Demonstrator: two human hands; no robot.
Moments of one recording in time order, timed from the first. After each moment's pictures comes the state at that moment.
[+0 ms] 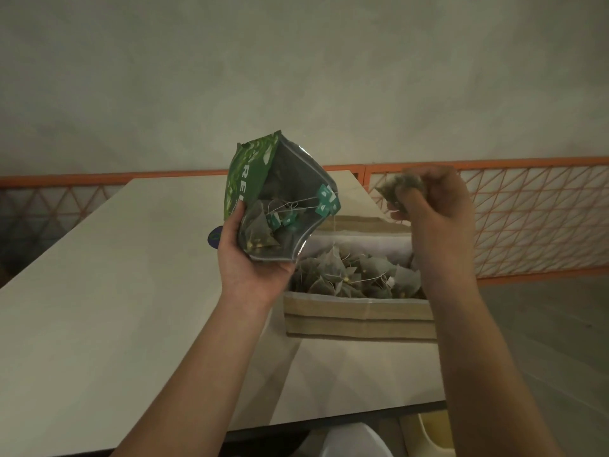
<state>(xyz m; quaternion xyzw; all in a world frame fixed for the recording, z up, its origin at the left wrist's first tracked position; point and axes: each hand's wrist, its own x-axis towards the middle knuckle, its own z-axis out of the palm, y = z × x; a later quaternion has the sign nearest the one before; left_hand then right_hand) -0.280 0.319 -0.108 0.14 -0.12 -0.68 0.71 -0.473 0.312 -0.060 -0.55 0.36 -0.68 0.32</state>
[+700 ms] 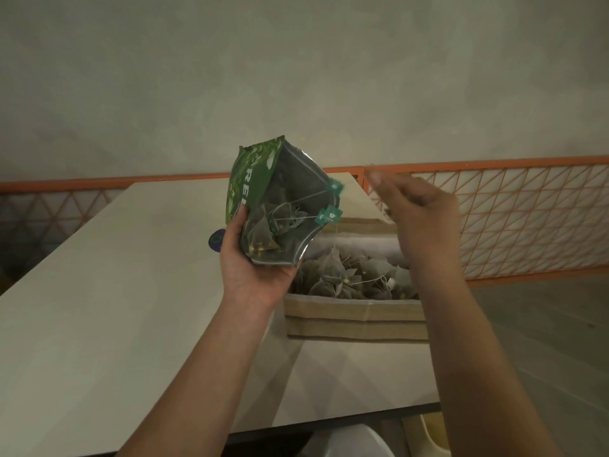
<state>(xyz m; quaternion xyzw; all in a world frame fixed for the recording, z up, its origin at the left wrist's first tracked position) -0.281 0.321 -0.107 0.15 -0.12 -0.68 0.70 -0.462 0.310 -0.053 -0.57 0.42 -0.65 0.29</state>
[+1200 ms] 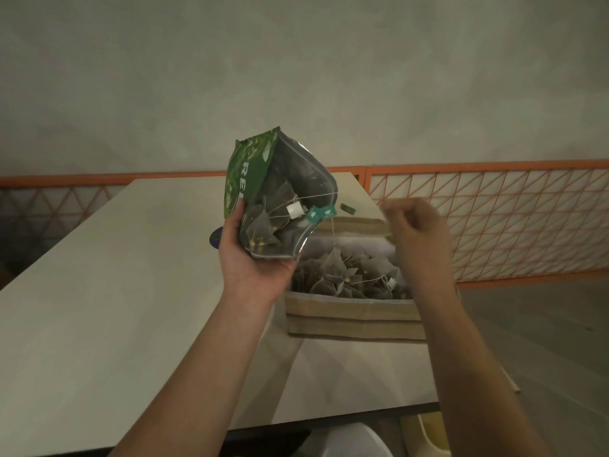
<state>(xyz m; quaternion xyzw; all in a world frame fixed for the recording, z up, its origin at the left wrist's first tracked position) -0.283 0.323 -0.100 0.13 -0.11 -0.68 0.71 -0.467 0.302 -0.084 -0.56 0.50 -0.60 0.27</state>
